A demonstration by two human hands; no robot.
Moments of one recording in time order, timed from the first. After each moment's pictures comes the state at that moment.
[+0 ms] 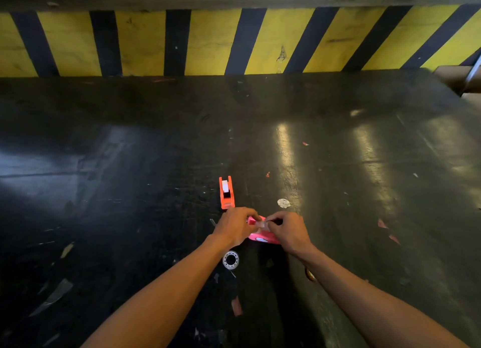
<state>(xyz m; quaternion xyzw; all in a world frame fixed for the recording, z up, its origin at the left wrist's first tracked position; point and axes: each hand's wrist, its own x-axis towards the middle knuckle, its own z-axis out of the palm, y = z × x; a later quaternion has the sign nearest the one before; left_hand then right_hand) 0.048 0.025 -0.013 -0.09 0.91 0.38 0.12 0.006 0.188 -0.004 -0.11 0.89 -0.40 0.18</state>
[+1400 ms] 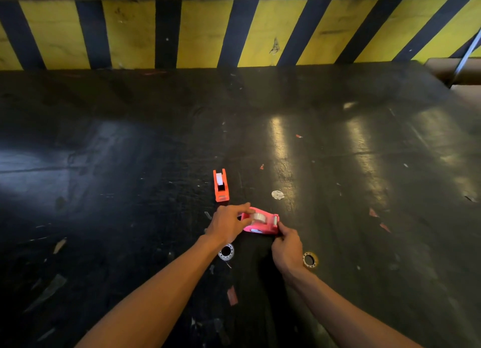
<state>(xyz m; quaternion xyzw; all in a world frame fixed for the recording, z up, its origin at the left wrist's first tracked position) 0.061 0.024 -0.029 -0.10 0.89 0.44 0.10 0.063 0.198 -0.030 0.11 0.87 -0.44 0.19</state>
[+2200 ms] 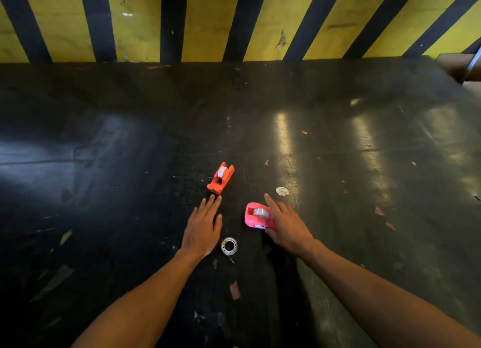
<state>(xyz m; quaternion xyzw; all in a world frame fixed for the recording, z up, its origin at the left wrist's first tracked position) 0.110 -0.020 -0.057 -0.16 0.95 0.26 0.03 0.013 0.205 -0.027 -0.29 0.93 -0.14 0.20</state>
